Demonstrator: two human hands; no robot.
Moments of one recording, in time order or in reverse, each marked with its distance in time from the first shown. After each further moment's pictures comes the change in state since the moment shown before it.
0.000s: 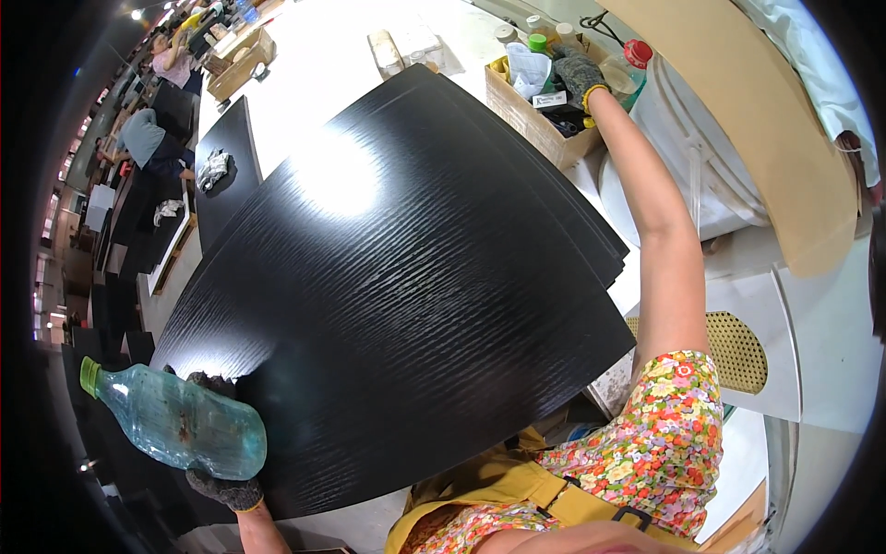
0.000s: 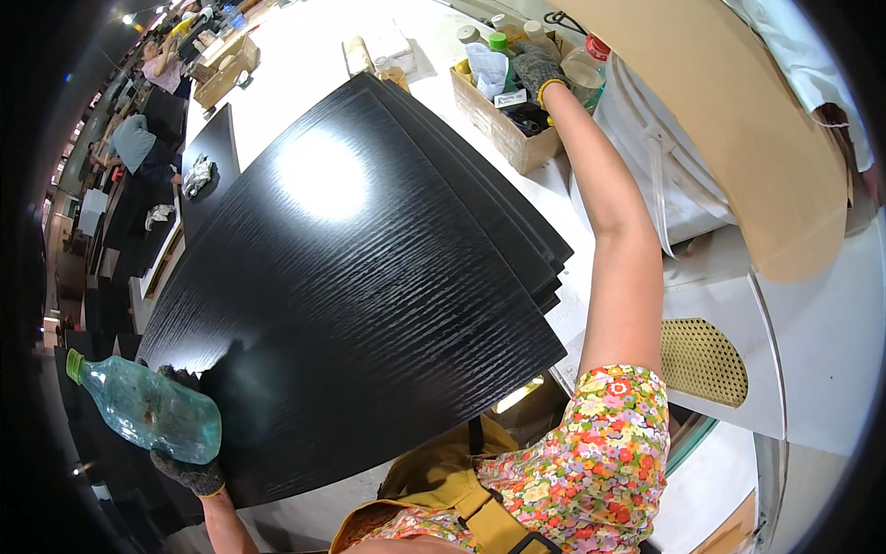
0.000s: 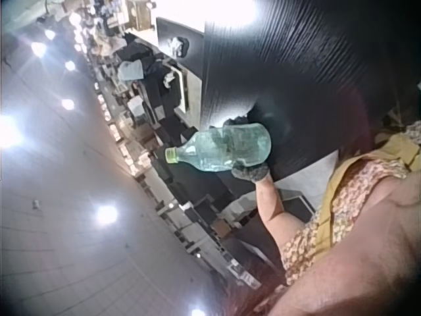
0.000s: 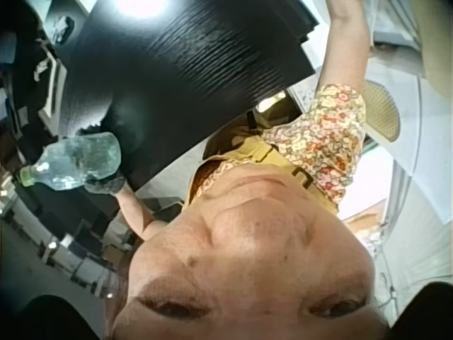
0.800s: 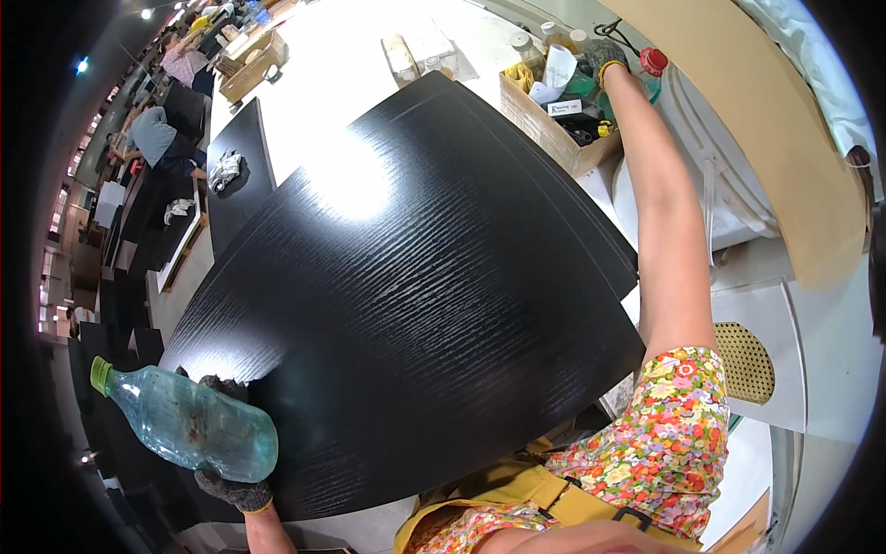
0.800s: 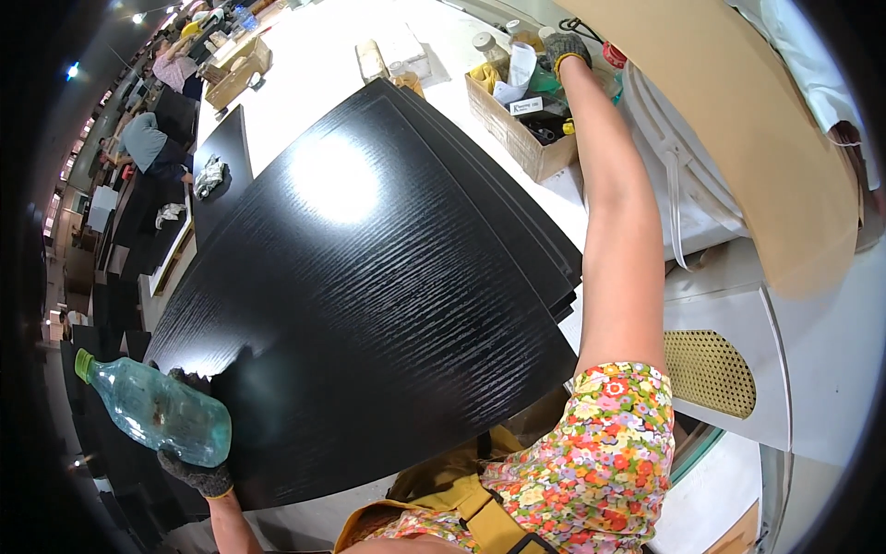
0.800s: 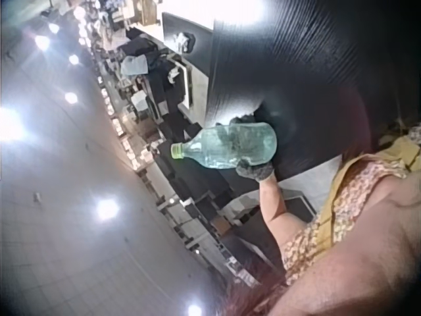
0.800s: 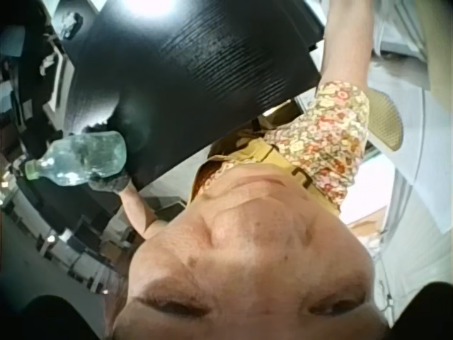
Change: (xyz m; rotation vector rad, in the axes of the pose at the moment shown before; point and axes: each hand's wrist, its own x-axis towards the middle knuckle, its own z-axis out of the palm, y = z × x) left_hand 0.001 -0.002 0.010 -0.001 0.107 0.019; right_hand 0.028 -0.028 -0.048 -0.972 -0.195 -0.108
